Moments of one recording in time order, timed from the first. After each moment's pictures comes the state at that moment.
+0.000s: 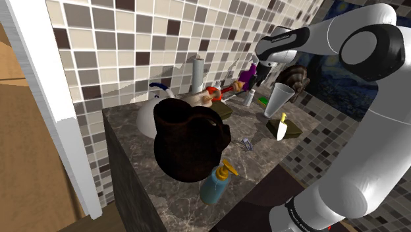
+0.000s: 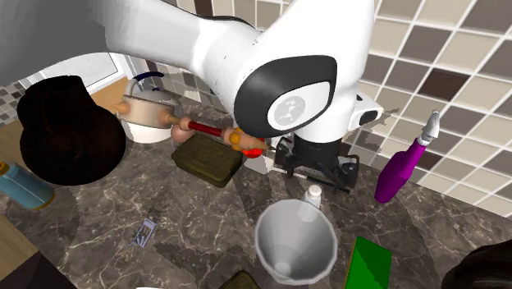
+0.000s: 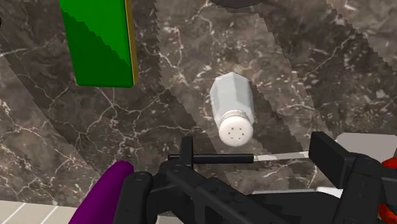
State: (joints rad) arm -0.14 0.28 -0.36 -1.84 0.04 2.21 -0.62
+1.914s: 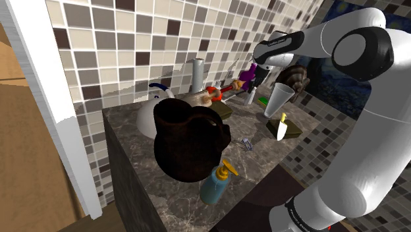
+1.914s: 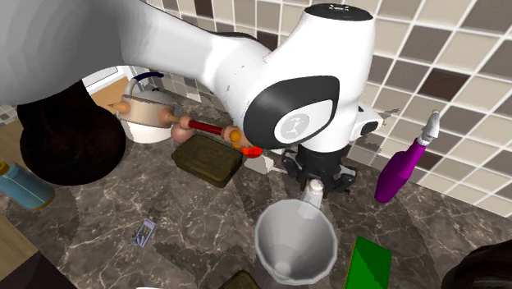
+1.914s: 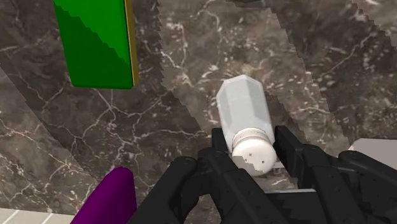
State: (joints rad) arm -0.16 0.33 -0.36 -1.83 0.06 2.24 -0.64
